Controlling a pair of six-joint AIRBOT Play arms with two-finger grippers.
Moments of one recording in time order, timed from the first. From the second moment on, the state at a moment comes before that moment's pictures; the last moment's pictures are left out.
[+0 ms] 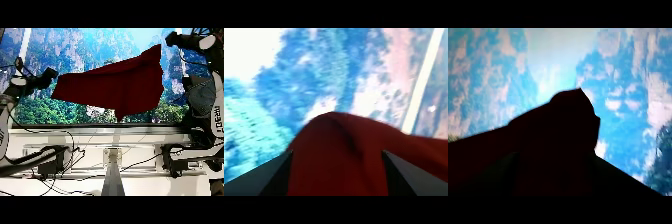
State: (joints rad) left arm 0.29 -1.31 0.82 0.77 -0.56 -1.24; right arm -0.15 -1.53 1.45 -1.11 0.75 1.25
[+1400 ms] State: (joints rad) left arm 0.41 -1.48 0.84 0.95 -0.96 -0.83; right arm -0.51 -1.53 0.91 -0.88 1.41 1.01
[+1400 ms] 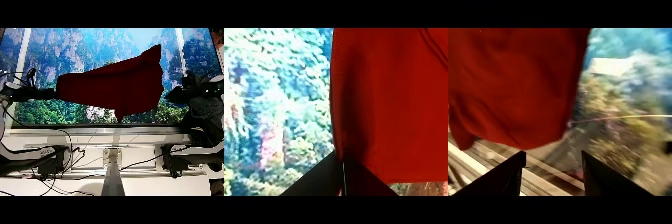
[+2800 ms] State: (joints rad) left arm 0.40 -1.06 1.17 0.69 -0.96 -0.83; right arm -0.17 -0.96 1.24 -0.71 1.08 0.87
